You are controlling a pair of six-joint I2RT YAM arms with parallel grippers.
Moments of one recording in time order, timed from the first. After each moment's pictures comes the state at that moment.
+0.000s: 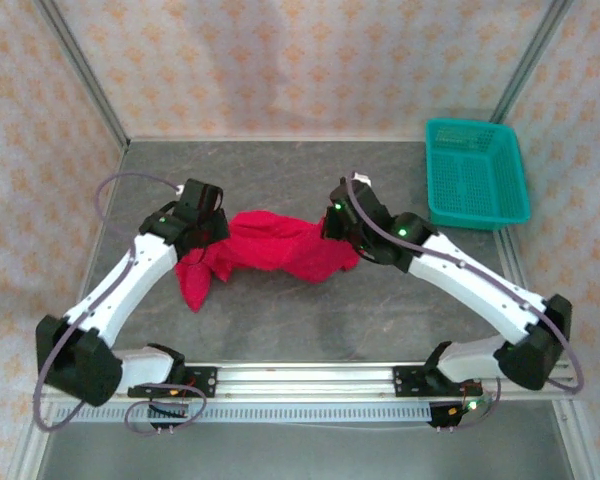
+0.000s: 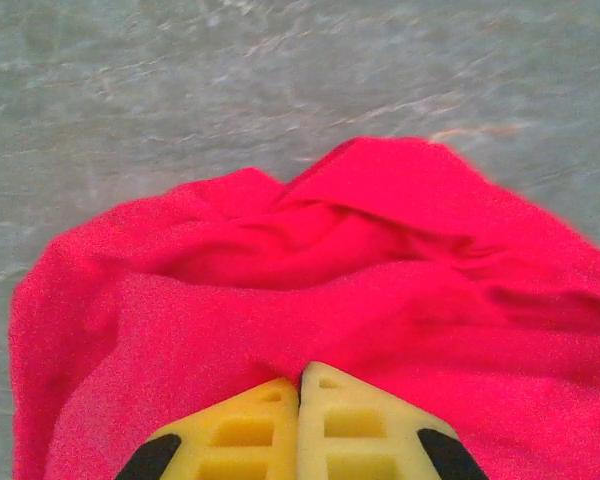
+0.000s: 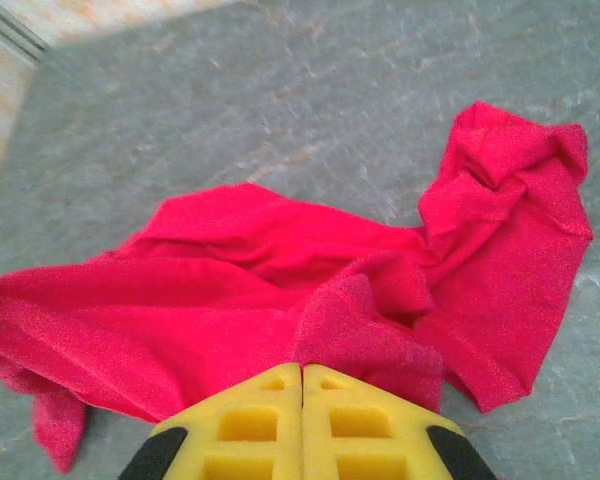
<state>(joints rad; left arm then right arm) -0.29 1.29 1.07 -0.80 -0.21 -0.58 0.80 1.34 1.29 -0.71 0.26 0.72</state>
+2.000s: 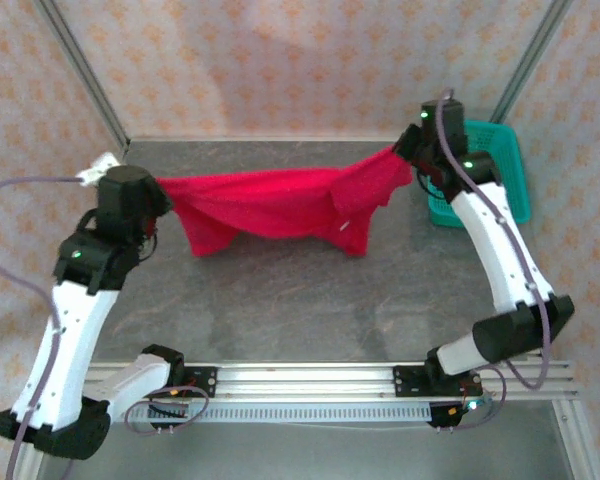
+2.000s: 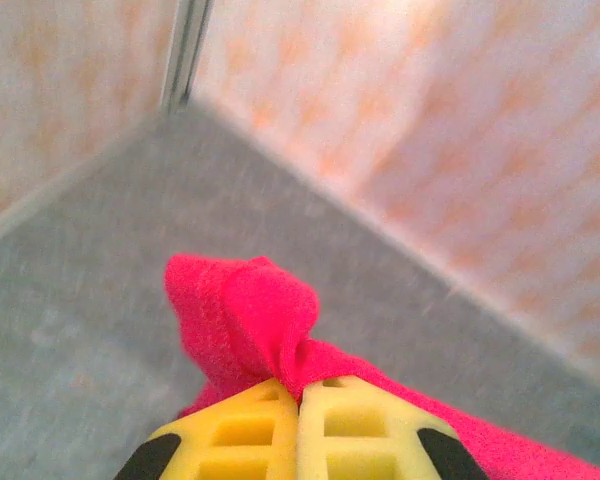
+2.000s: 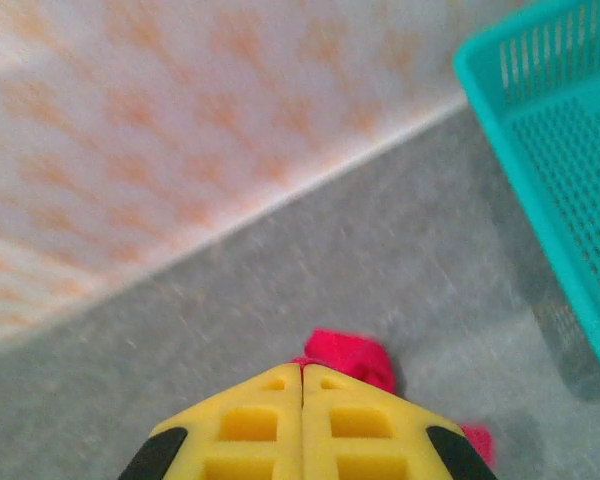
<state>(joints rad) -0.22 0.97 1.45 -0.96 -0.48 -0.73 0.26 1.44 1.71 -0.81 0.16 0.65</state>
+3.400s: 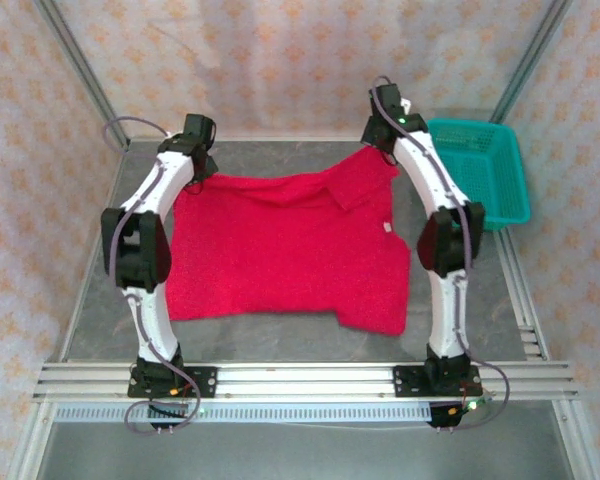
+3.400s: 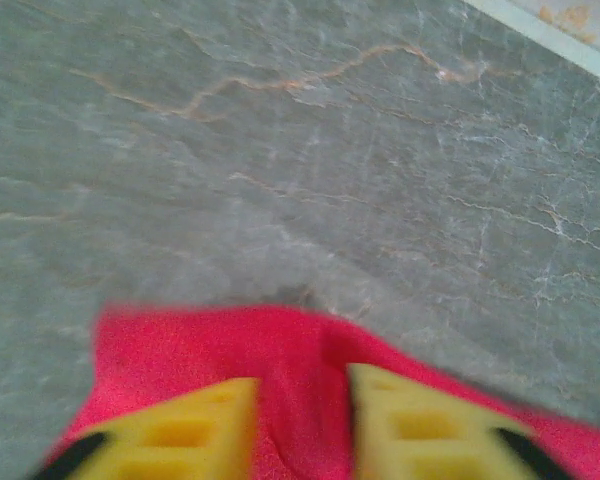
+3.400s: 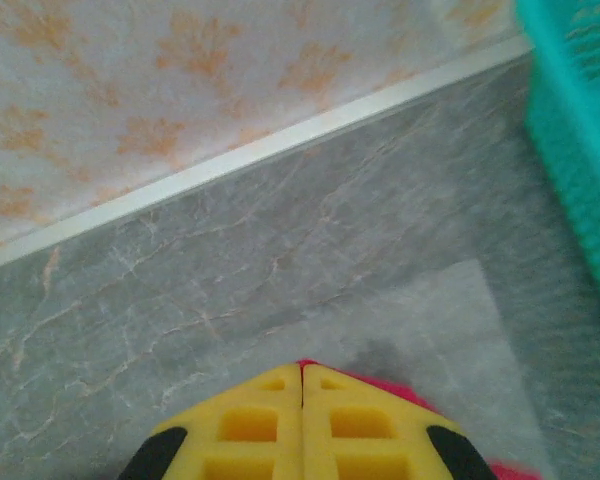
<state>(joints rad) -0.06 2.03 1.79 -0.81 -0.35 -0.63 0.25 2.26 2.32 -0.90 0.24 0.53</state>
